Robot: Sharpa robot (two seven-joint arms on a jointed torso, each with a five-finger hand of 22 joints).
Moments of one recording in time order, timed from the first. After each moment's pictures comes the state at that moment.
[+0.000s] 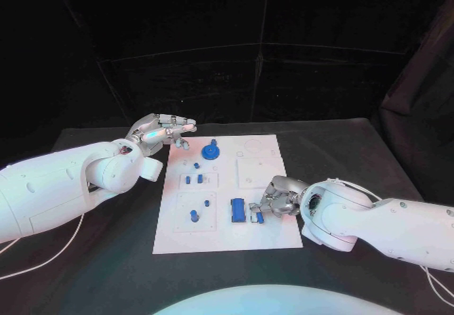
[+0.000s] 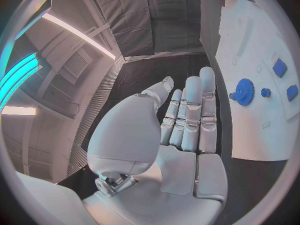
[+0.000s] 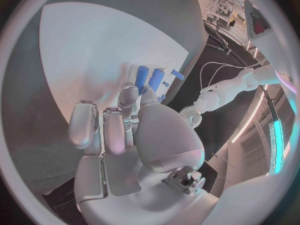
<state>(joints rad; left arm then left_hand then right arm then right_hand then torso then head) 1.23 -0.80 -0.11 1.35 -0.04 -0.12 0.32 1.36 -0.07 0.32 0.00 0.05 0.95 0.21 0.18 0.07 0.92 0.13 0.36 0.07 1.18 0.05 0.99 0.47 0.18 1.14 0.14 0.61 0.62 1.01 -0.93 -0.04 1.85 -1.23 -0.29 -0.57 1.41 0.14 -0.21 0.20 0.27 1.14 0.05 0.20 0.33 1.38 -0.02 0.73 0.96 1.47 -0.08 1.37 1.30 0.09 1.36 0.03 1.38 1.24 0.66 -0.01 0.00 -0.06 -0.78</state>
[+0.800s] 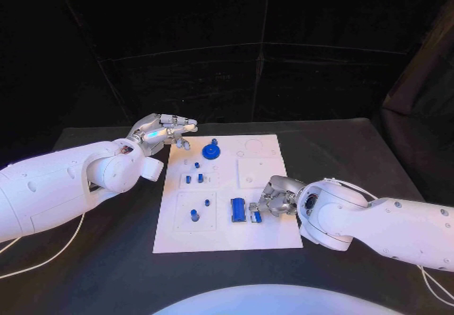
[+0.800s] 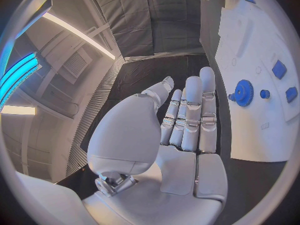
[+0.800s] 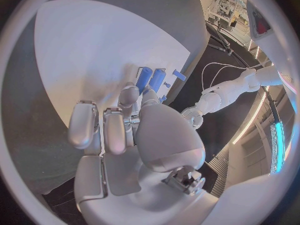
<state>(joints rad) 1.23 -0.80 -0.11 1.35 -0.04 -0.11 0.31 1.36 -0.07 0.33 -0.01 0.05 0.95 0.21 0.18 0.07 0.92 0.13 0.36 0.07 1.18 0.05 0.99 0.46 0.18 1.14 0.14 0.61 0.62 1.01 -0.90 -0.04 1.84 -1.25 -0.29 -0.60 1.38 0.13 -0.22 0.21 0.27 1.14 0.05 0.19 0.33 1.38 -0.02 0.73 0.96 1.47 -0.08 1.37 1.30 0.09 1.36 0.03 1.38 1.24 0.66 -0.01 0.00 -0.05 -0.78</state>
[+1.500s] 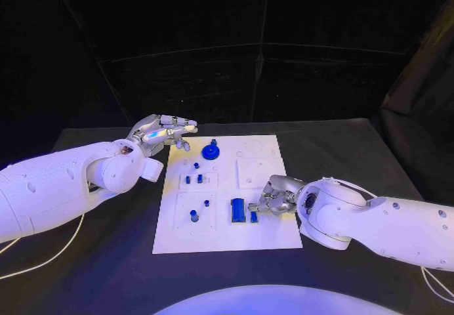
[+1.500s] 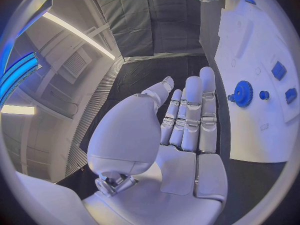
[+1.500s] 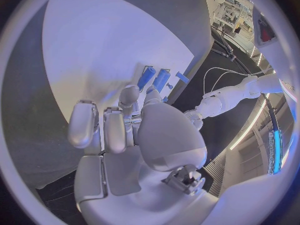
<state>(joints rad) 1.23 -0.80 -0.11 1.35 -0.04 -0.11 0.30 1.36 -0.07 0.33 -0.01 0.05 0.95 0.21 0.18 0.07 0.92 0.13 0.36 0.07 1.18 0.05 0.99 0.46 0.18 1.14 0.14 0.61 0.62 1.01 -0.90 -0.04 1.82 -1.31 -0.27 -0.60 1.28 0.09 -0.28 0.29 0.24 1.15 0.06 0.18 0.33 1.38 -0.02 0.71 0.96 1.47 -0.08 1.36 1.28 0.09 1.36 0.04 1.38 1.22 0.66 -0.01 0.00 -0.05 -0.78</state>
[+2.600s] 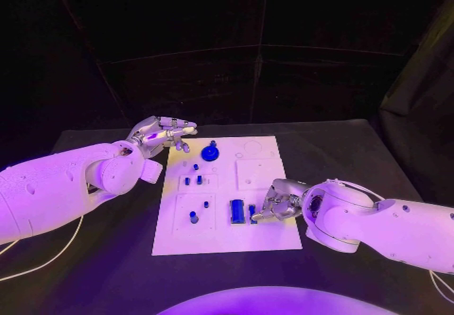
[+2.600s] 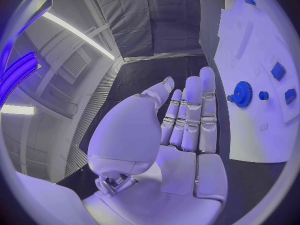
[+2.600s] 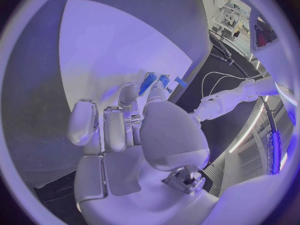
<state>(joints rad) 1.23 -0.80 -0.11 1.35 -0.04 -0.11 0.30 1.36 -0.06 0.33 -0.01 0.05 0.95 0.21 0.18 0.07 0.91 0.14 0.36 0.07 1.18 0.05 0.99 0.46 0.18 1.14 0.14 0.61 0.62 1.01 -0.94 -0.04 1.85 -1.31 -0.22 -0.58 1.26 0.04 -0.33 0.27 0.12 1.15 0.06 0.17 0.34 1.37 -0.01 0.68 0.95 1.47 -0.08 1.34 1.27 0.08 1.35 0.04 1.36 1.20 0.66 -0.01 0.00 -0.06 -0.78</state>
